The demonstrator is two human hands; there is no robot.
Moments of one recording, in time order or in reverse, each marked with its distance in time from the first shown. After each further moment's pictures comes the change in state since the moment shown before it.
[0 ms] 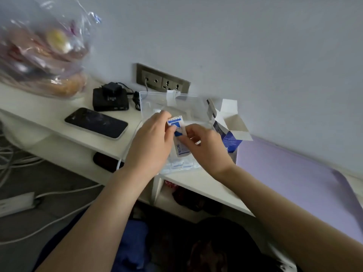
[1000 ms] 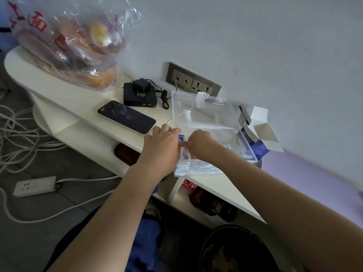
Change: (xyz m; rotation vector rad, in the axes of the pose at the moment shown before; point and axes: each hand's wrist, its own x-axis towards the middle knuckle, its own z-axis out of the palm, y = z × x) left_hand -0.006 -0.057 -0.017 0.413 -0.360 -0.185; right_hand 0.060 -0.022 0.073 -0.629 -0.493 0.225
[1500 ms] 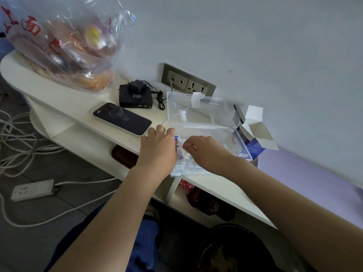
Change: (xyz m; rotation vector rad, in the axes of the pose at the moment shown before) left_hand -0.001 0.009 0.004 0.034 0.049 -0.055; right_hand -0.039 0.018 -0.008 0.066 0.037 -0.170
